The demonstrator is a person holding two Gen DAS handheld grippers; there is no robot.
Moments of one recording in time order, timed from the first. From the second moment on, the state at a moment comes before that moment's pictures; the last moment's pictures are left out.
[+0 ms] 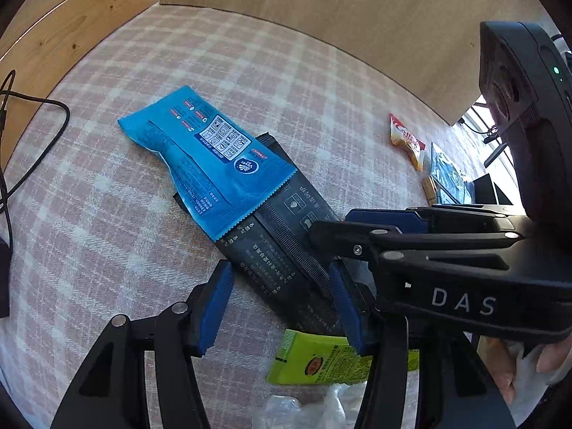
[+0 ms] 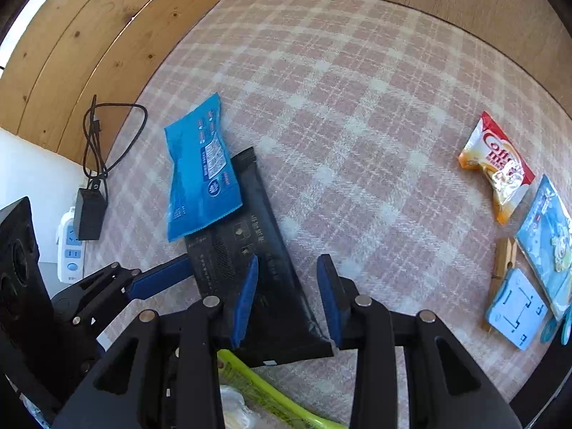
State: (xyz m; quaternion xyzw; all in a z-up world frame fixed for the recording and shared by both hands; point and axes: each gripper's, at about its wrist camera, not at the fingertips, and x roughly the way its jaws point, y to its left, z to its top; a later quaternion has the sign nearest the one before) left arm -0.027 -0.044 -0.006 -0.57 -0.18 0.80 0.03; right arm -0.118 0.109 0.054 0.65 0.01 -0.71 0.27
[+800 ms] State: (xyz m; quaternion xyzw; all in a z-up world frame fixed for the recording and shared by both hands) left arm -0.044 0.032 0.039 -0.54 -0.13 0.82 0.11; right arm -0.100 0.146 0.078 0.63 -0.03 -0.74 0.22
